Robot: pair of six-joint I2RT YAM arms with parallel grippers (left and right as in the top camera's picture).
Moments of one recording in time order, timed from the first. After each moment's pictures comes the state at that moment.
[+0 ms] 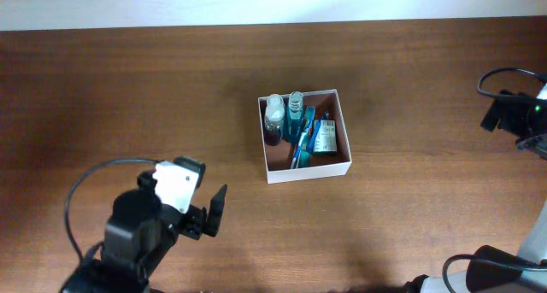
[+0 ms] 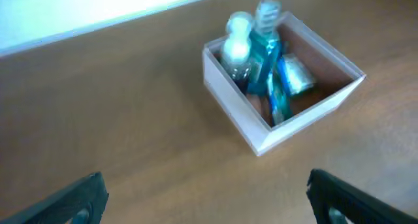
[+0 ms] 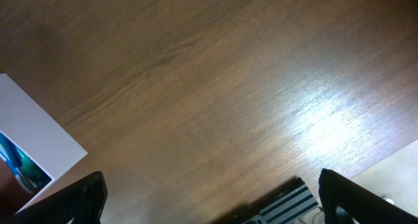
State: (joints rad) left arm -0.36 0.60 0.79 -0.69 0.05 0.06; right arm -0.45 1.64 1.98 -1.67 0.06 0.16
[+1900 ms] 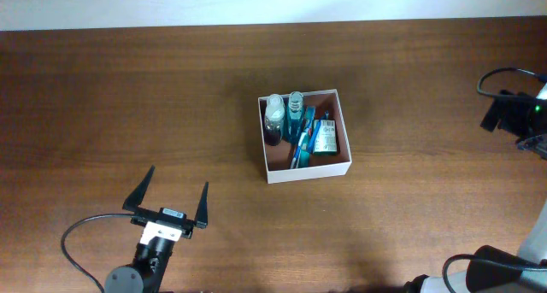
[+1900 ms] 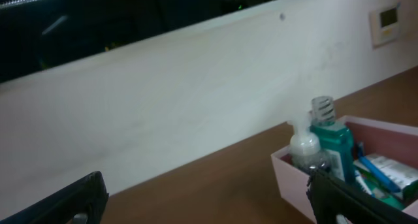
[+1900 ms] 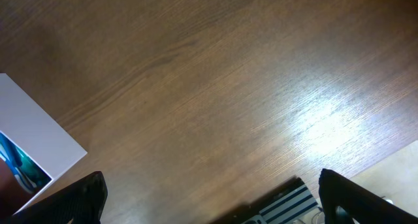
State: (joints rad) left arm 0.00 0.01 0.02 0.20 0.30 0.24; right arm -0.45 1.64 1.98 -1.67 0.06 0.15
